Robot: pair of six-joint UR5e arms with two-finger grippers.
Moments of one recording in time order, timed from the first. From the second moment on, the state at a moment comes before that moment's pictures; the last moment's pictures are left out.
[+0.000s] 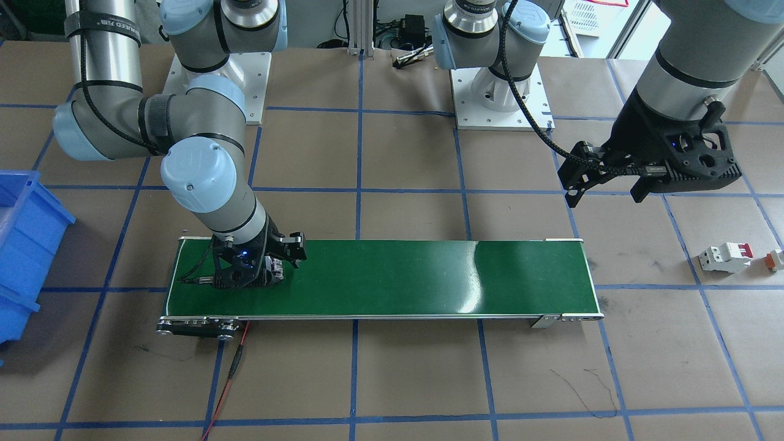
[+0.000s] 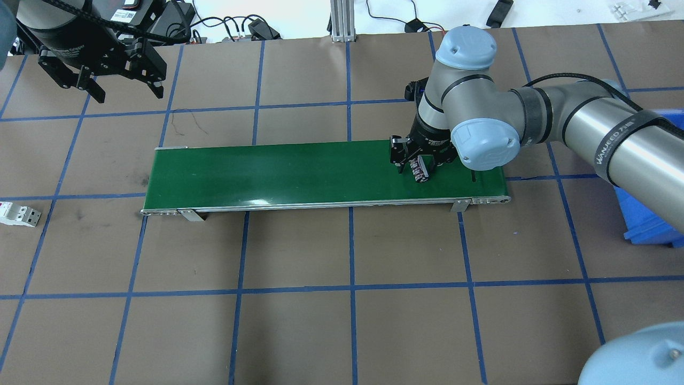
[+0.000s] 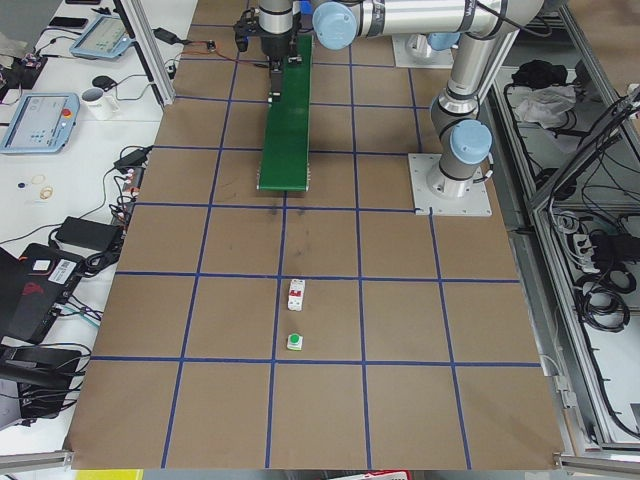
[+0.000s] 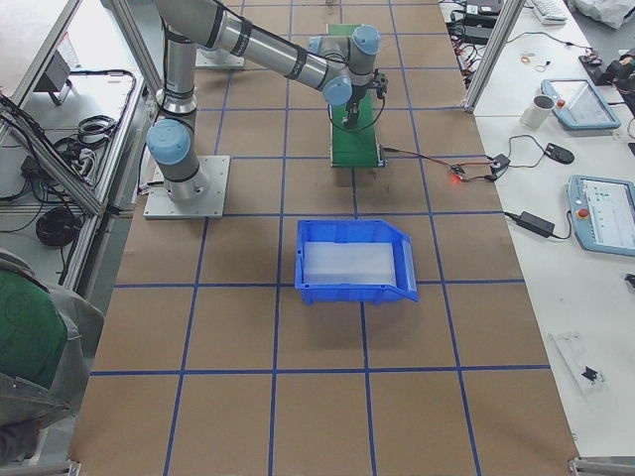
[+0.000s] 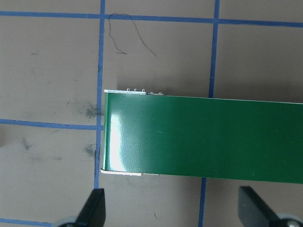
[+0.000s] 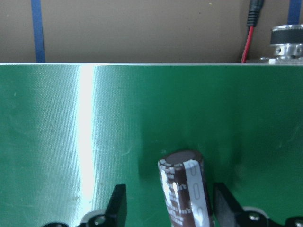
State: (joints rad) left arm -1.43 -1.65 -1.47 -1.51 1.61 0.07; right arm 1.68 -1.23 1.78 -2.07 -1.45 0.09
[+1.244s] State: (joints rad) left arm -1.43 -1.65 -1.47 -1.51 1.61 0.07; right arm 1.54 -1.36 1.69 -1.90 -1.60 0.07
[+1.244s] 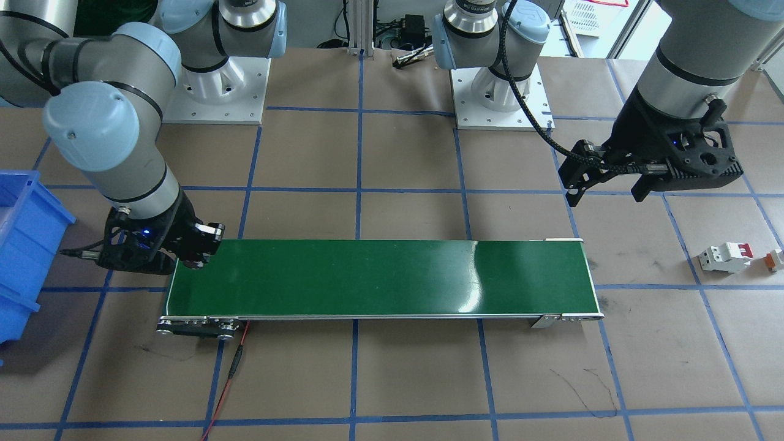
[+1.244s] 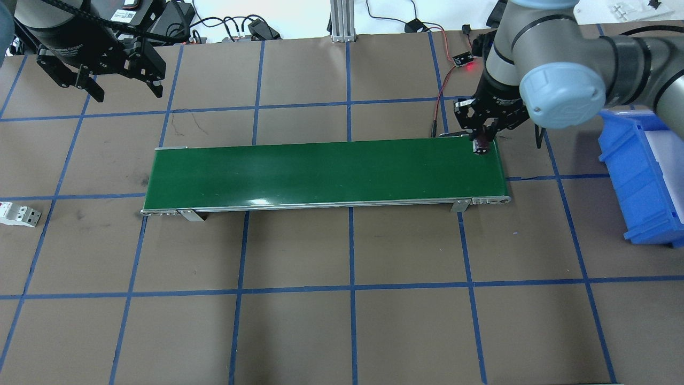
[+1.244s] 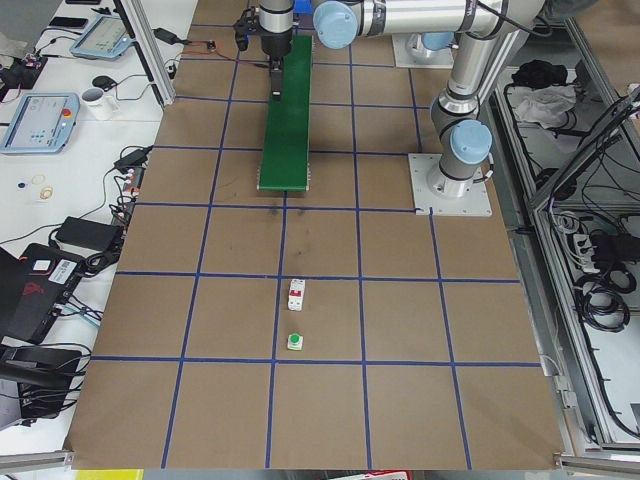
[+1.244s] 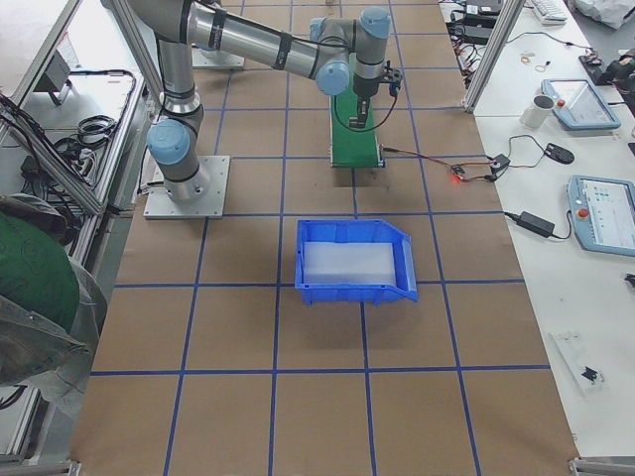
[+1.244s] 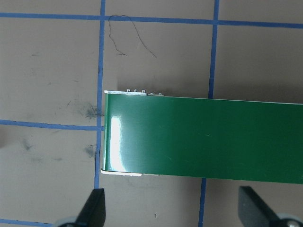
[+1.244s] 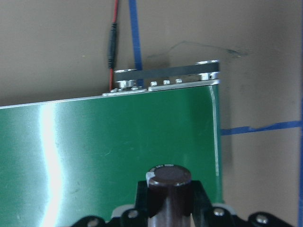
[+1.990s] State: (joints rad) left arm -1.43 -1.65 -1.47 -1.51 1.61 0.07; right arm 1.18 -1.43 1.64 -1.84 -1.72 -0.26
